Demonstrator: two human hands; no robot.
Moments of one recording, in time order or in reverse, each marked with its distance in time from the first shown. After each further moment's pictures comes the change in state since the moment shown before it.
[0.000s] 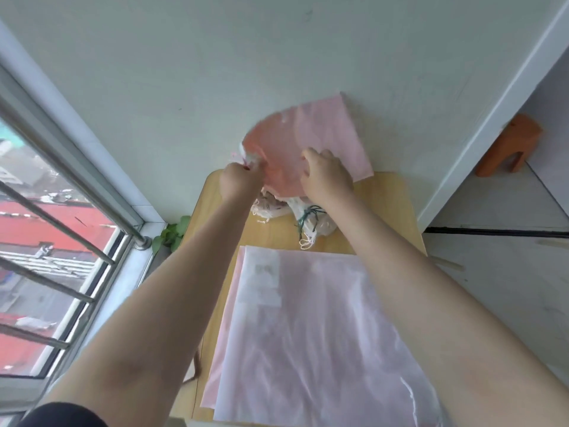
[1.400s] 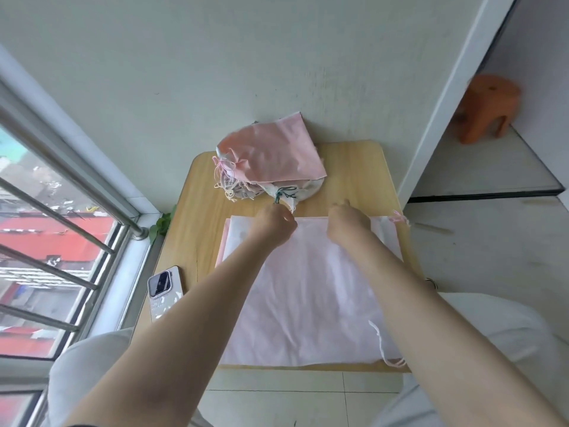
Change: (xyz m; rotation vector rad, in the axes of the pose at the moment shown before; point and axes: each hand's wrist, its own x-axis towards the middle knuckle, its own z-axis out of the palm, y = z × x) left_hand -0.134 -0.055 0.061 0.496 -0.427 0.212; right_hand -0.143 0.074 0.028 -0.181 -0.441 0.298
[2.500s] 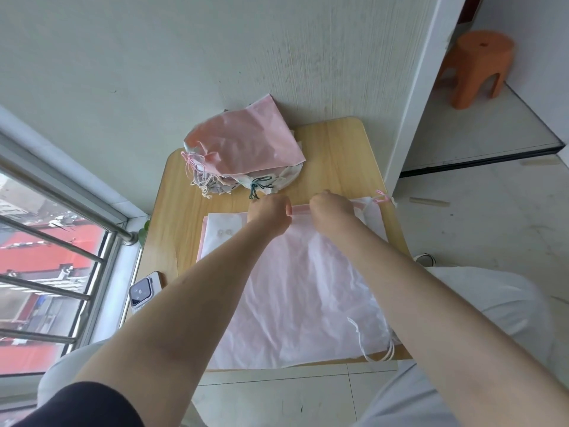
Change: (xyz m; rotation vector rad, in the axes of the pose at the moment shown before) left_hand 0.032 0.021 0.040 0.454 -0.019 0.178; right_hand 0.010 0.016 0.006 -0.093 -0.034 -0.082
